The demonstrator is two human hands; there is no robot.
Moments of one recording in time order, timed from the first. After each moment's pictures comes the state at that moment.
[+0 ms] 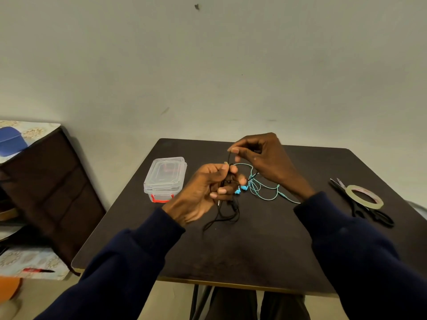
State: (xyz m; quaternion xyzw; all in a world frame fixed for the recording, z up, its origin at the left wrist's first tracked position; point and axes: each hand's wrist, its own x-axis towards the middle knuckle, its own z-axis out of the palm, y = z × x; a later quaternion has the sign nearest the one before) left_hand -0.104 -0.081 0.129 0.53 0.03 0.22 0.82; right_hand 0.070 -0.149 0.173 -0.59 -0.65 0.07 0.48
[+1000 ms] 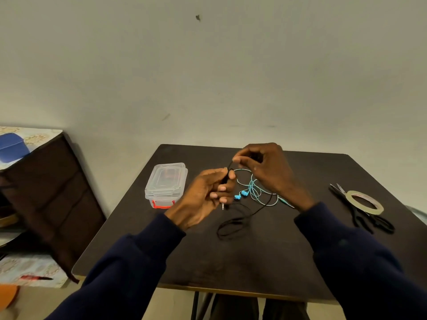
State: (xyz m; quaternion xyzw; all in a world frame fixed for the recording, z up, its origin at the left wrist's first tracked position) left_hand -0.102 -0.076 0.127 0.52 0.04 0.21 0.83; right_hand 0.067 -0.152 0.167 -0.61 -0.63 0.03 0.48
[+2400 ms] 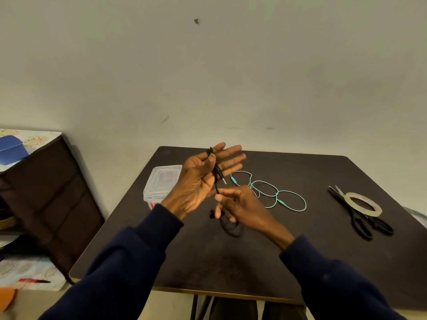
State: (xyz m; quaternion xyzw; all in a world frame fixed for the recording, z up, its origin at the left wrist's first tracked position) left_hand -0.092 -0.055 0.139 0.49 -0.06 0.33 0.80; right_hand 0.025 -0.159 0.100 -0.56 -0.60 0.30 0.48
